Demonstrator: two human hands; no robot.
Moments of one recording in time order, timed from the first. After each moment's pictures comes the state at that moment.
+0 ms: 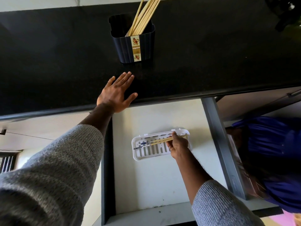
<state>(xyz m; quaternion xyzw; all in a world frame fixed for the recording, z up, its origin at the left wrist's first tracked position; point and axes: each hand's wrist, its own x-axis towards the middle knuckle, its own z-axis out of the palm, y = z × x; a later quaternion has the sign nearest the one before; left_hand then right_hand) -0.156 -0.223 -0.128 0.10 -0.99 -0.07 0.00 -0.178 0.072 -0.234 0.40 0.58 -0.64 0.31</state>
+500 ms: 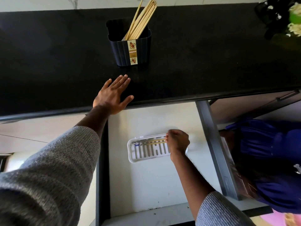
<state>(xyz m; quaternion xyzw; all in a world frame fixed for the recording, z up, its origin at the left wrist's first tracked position) -0.156 -0.222 -0.128 0.10 -0.99 -0.07 0.00 -0.177 0.074 -0.200 0.21 0.78 -0.57 0.16</state>
